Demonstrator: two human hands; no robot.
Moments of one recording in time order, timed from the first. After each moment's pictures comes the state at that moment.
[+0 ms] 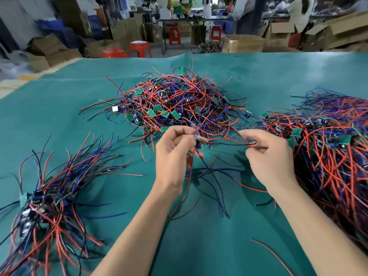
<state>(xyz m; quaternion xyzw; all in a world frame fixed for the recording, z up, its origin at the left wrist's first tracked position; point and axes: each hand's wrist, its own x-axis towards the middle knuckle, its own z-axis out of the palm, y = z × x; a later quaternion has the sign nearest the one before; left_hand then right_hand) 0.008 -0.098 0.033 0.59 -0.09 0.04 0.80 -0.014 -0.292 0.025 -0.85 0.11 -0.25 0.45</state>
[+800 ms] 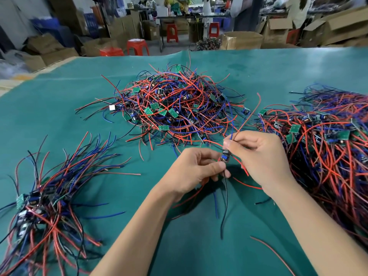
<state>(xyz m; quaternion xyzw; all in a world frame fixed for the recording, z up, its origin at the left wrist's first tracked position) 0.004 -0.105 0.020 0.69 -0.21 -0.21 0.66 -0.017 -0.282 0.025 -0.80 -0.01 -0.21 0.56</state>
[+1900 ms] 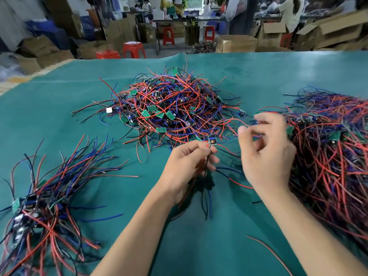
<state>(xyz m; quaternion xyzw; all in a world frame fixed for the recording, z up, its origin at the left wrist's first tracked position) -0.001 -0.108 0.030 0.62 -0.13 -0.16 0.76 -0.027 -0.270 0.036 -0.80 0.04 -0.47 0.37</state>
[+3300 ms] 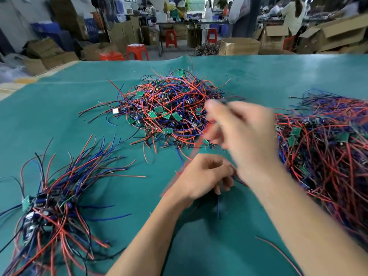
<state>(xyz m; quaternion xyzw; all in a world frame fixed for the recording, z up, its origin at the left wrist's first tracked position) -0.007 -0.114 0.024 0.71 -0.23 -0.20 0.63 -0.022 -0.208 0.102 -0.74 0.00 -0.26 0.61</state>
